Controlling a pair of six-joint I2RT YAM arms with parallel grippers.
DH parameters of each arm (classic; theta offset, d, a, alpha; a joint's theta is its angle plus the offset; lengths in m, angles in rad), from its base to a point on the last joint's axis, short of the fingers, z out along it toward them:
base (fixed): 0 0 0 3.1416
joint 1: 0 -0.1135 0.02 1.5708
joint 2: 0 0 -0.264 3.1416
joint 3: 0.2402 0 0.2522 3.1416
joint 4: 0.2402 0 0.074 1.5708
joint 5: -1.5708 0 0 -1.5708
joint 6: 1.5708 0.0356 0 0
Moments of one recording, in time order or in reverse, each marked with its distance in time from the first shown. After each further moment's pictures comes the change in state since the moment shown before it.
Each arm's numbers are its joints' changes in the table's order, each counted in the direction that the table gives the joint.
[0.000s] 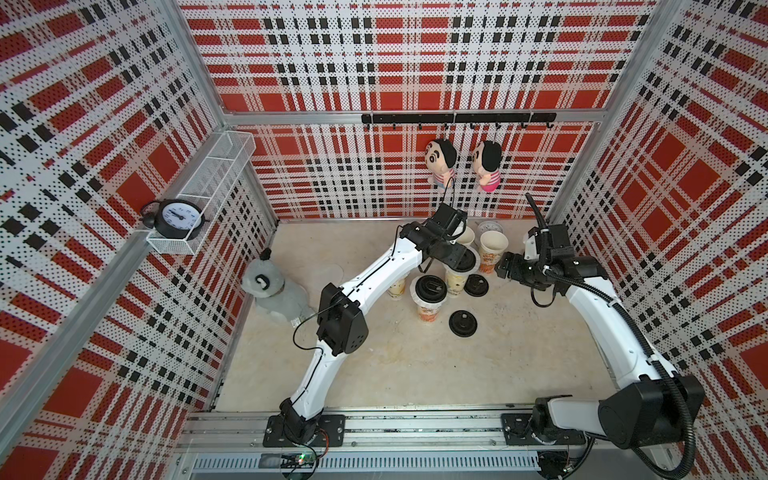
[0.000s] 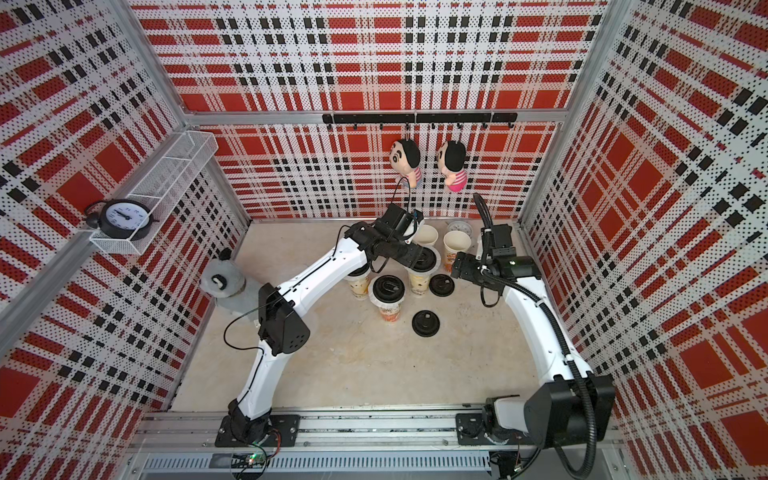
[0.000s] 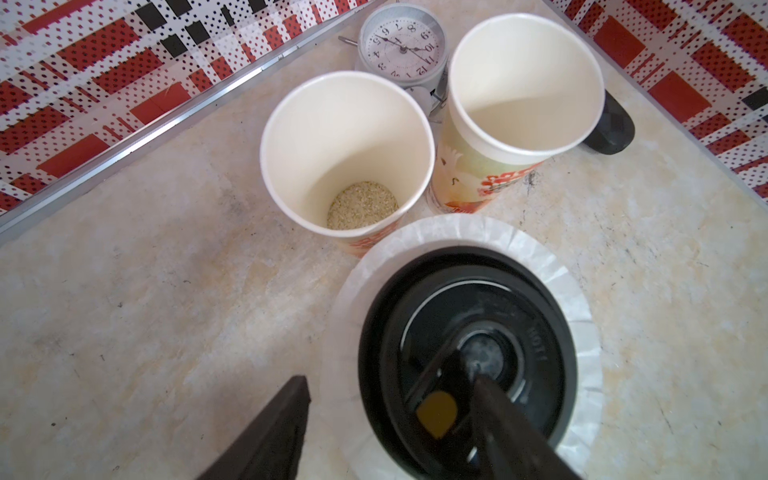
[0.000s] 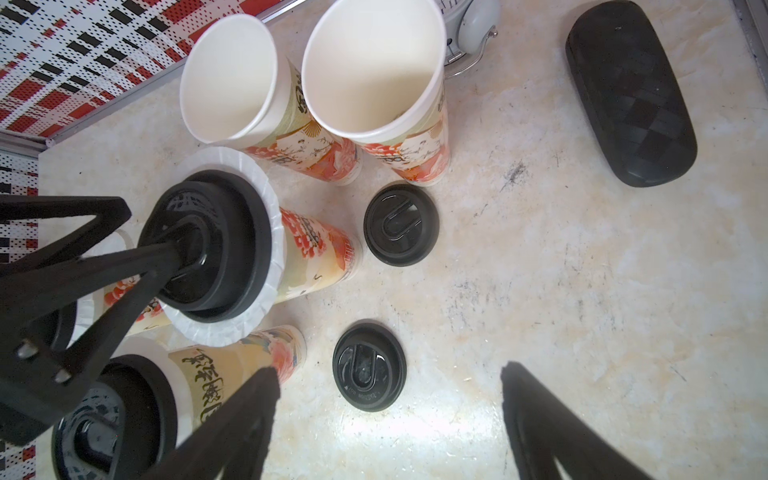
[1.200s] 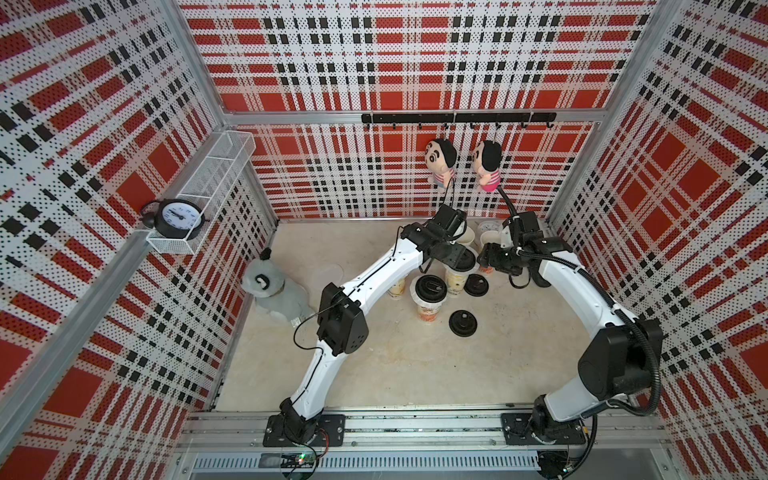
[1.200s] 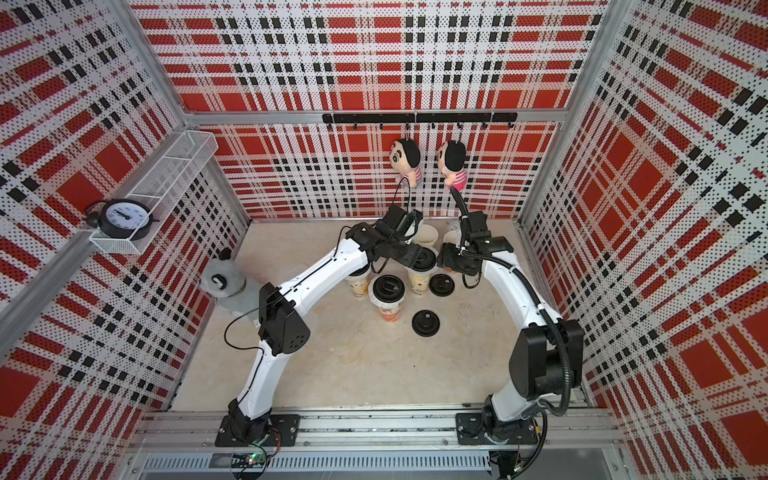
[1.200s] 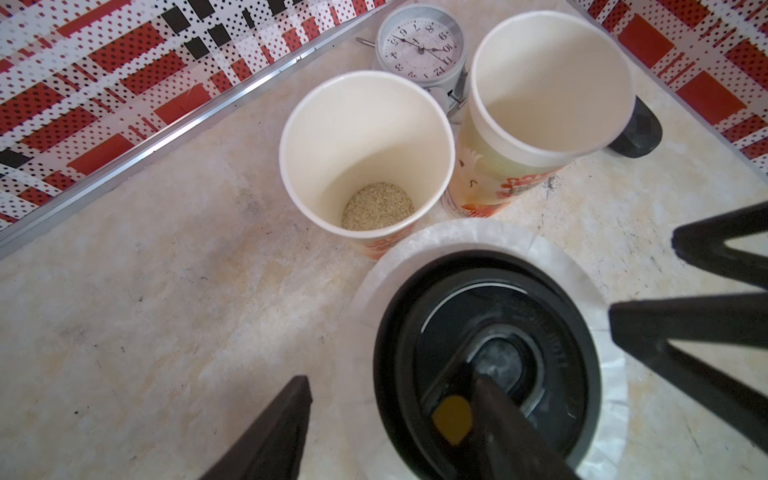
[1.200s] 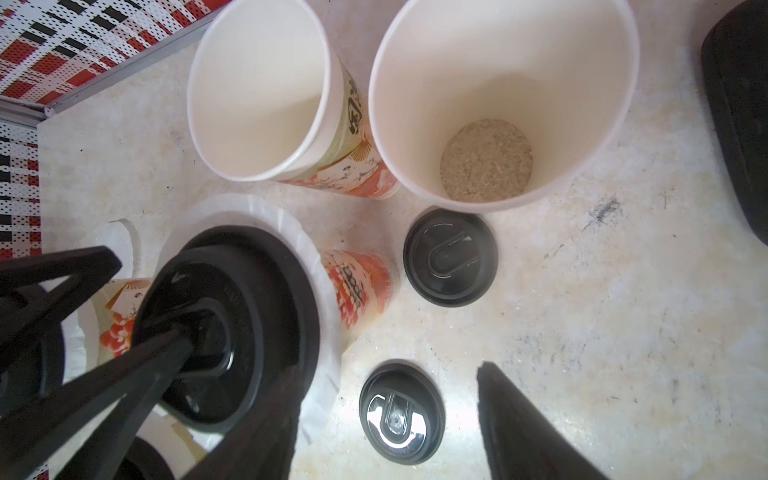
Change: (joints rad) left arm 0.001 0.000 -0.013 -0.011 0.044 0.000; right arm -0.072 0.283 0.157 -0.069 0.035 0.007
